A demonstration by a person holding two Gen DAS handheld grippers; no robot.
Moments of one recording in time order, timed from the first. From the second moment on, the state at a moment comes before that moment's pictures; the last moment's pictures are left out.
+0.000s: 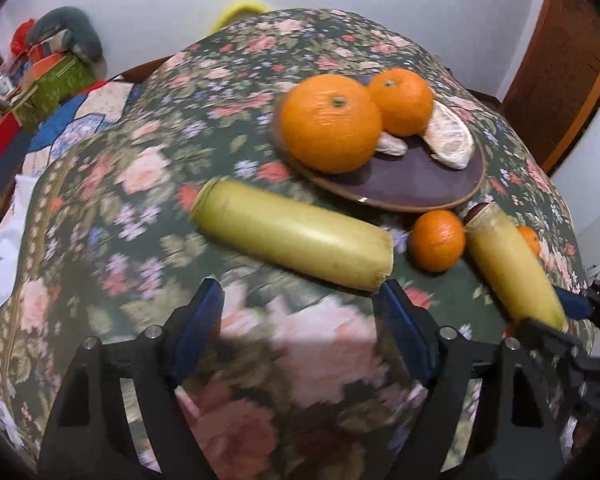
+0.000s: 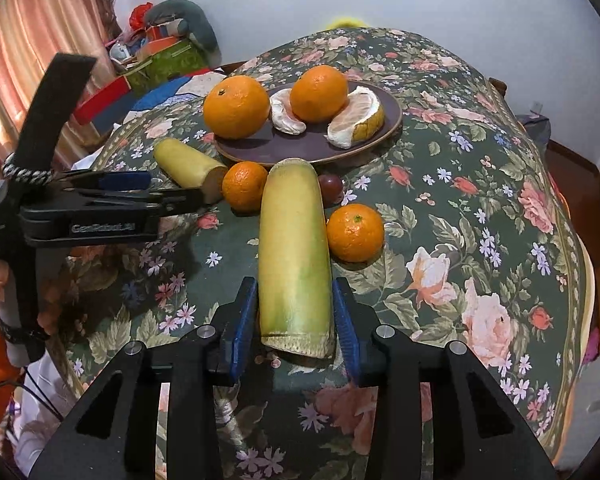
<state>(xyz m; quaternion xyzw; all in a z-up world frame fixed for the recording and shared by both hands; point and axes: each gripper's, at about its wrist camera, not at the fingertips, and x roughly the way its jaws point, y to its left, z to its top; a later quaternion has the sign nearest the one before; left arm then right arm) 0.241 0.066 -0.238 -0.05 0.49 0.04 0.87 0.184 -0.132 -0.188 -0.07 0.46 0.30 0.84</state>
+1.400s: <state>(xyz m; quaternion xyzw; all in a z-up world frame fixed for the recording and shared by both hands) 0.203 0.103 -0.225 -0.09 0.48 0.00 0.87 0.185 -0.134 -0.184 -0.06 0.46 0.29 0.83</state>
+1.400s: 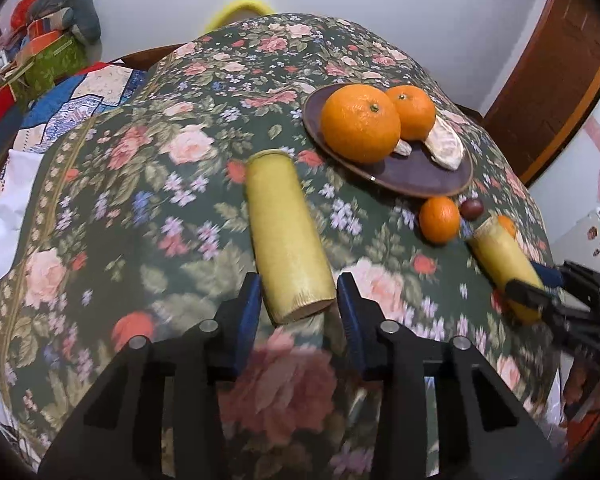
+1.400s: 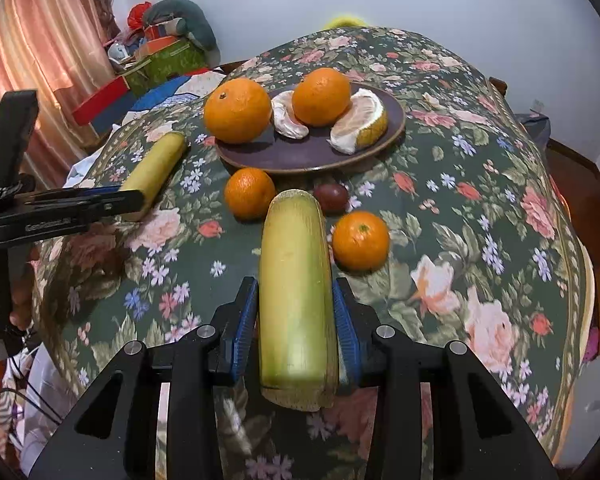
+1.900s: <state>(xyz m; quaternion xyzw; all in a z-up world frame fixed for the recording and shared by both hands) 0.205 0.109 -0.229 -0.08 0.50 -0.01 0.86 0.186 -0.135 -0.185 -0.06 0.47 0.29 0.83</state>
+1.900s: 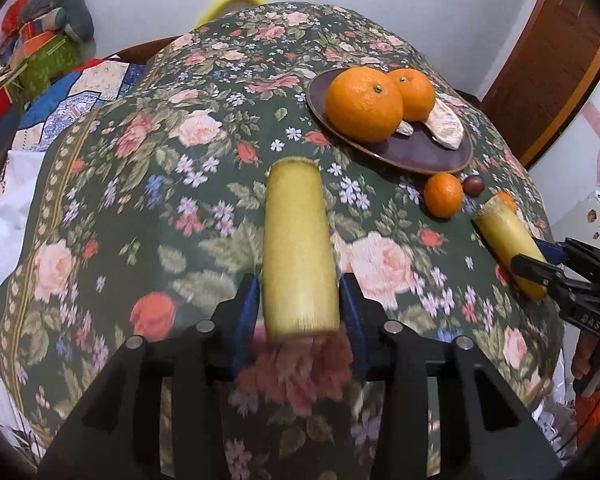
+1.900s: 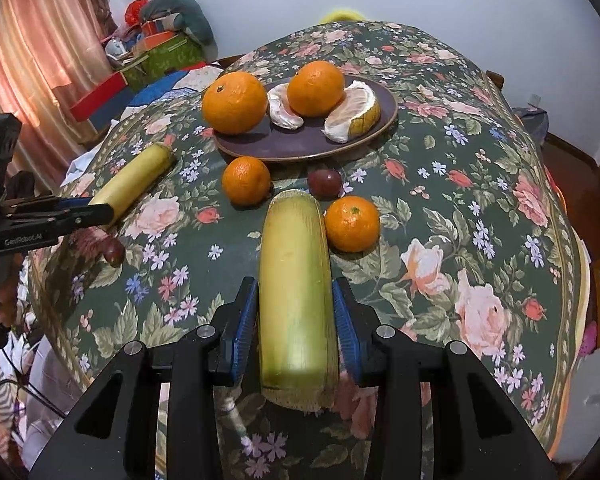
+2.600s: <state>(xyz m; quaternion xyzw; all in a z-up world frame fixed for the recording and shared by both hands) 0.243 0.107 -0.232 -0.08 0.50 -0.01 0.86 0.202 -0.122 -0.186 -0.07 0.47 0.31 0.83</state>
